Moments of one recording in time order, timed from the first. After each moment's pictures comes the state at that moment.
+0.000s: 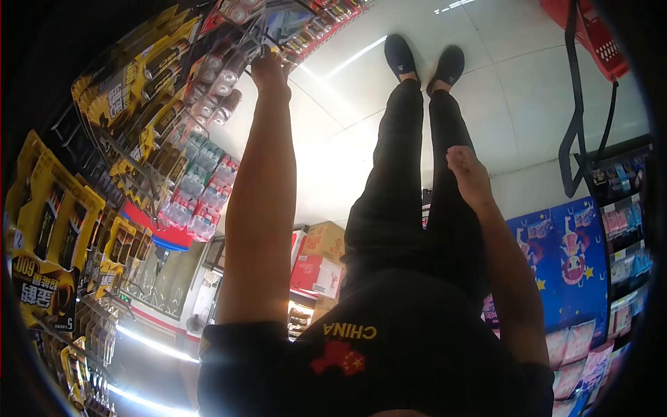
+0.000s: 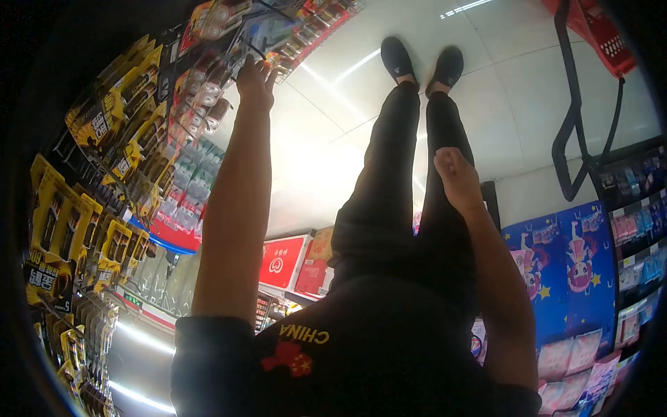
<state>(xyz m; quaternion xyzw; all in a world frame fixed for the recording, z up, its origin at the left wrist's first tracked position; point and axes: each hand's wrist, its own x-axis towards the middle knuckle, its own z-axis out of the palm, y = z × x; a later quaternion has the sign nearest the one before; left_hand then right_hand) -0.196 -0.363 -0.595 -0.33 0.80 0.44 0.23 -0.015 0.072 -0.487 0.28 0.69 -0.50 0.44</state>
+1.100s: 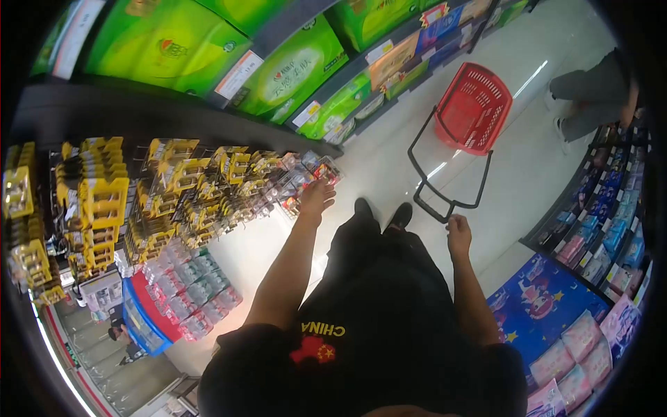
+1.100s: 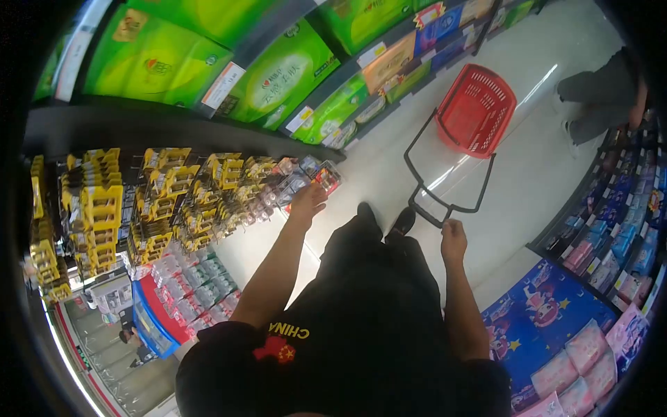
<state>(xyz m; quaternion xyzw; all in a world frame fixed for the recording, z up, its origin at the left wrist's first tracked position) -0.209 -0.113 -0.269 -0.35 0.64 0.64 0.24 -0.028 0.267 -0.338 0.38 0.74 -0.55 0.04</state>
